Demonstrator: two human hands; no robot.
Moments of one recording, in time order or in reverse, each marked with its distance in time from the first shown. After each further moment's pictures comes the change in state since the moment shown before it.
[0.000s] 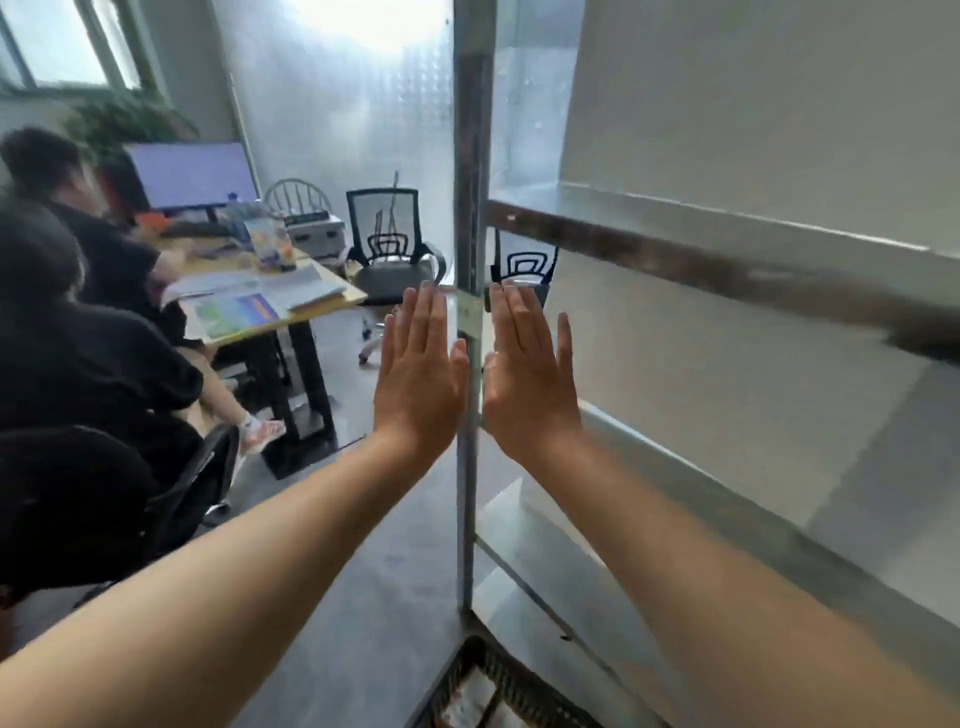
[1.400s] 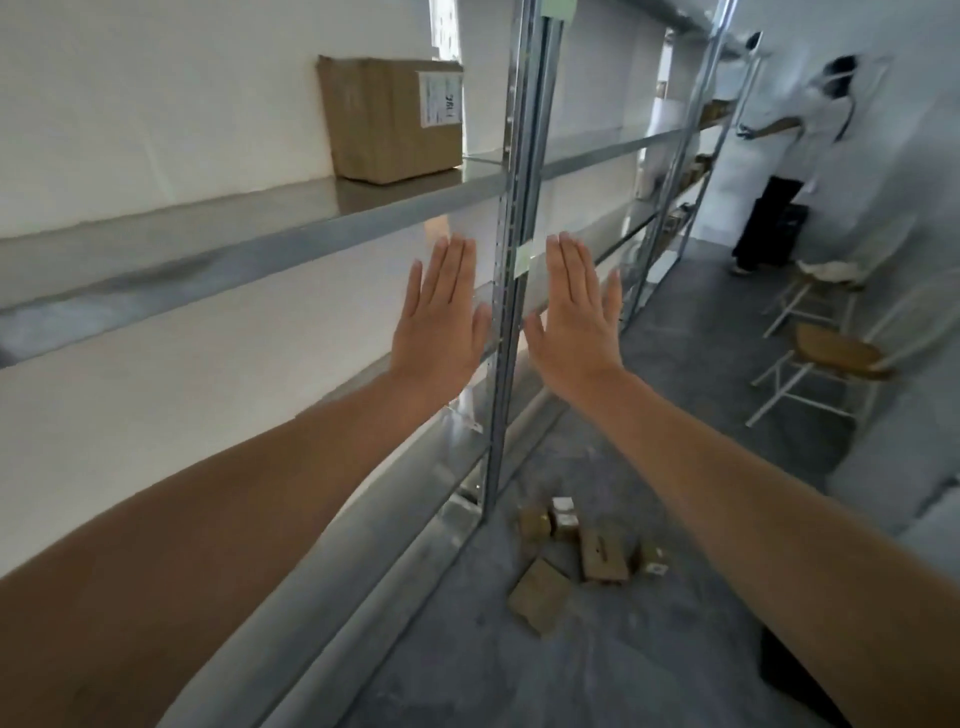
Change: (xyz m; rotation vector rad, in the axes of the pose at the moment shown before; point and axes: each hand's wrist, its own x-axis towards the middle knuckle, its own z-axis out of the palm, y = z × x) left_hand -0.470 0.833 -0.057 -1.015 -0.450 1.504; right_hand -0.663 0.210 -0.657 -1.228 0.355 1.489
